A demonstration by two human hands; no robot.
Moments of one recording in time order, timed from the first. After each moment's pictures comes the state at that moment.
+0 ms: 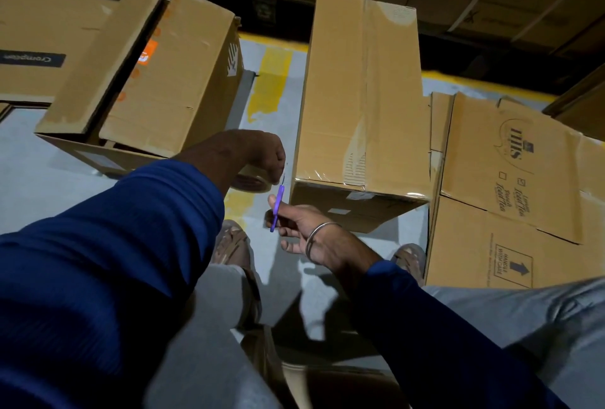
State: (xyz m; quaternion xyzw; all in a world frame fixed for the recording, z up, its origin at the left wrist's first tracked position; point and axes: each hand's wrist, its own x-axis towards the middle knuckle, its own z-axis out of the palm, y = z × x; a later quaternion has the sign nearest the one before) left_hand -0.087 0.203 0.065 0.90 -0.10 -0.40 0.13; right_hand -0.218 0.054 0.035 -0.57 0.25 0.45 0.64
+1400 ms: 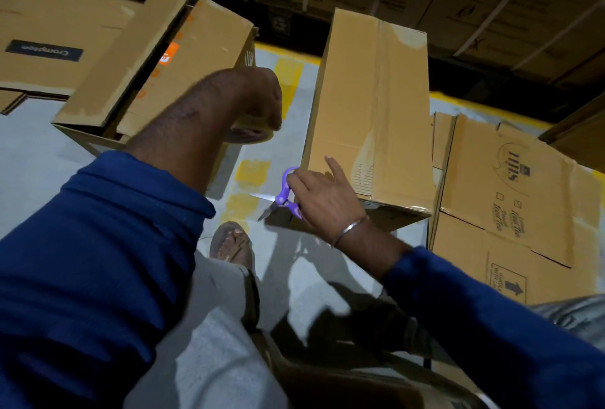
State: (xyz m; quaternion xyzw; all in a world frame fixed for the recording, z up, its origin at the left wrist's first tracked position) left_hand -0.082 0.241 0.184 0.94 0.01 -0.26 0.20; right_hand -0.185 0.034 0.049 -0.91 -0.40 -0.08 -0.01
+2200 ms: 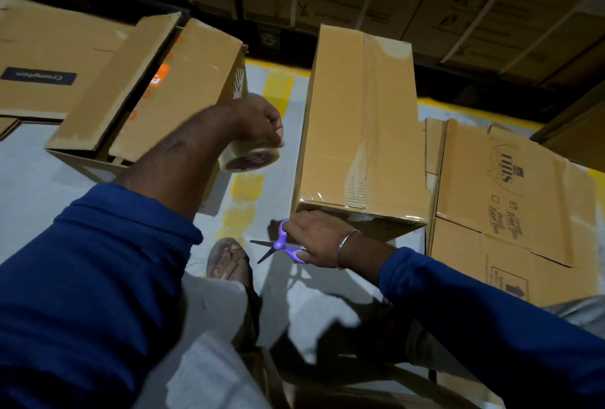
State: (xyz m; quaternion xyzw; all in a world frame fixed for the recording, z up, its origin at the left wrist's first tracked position) left_hand -0.079 0.239 0.156 0.93 0.00 -0.24 0.29; right_hand -0.180 0.014 0.011 -0.85 -0.48 0.18 0.06
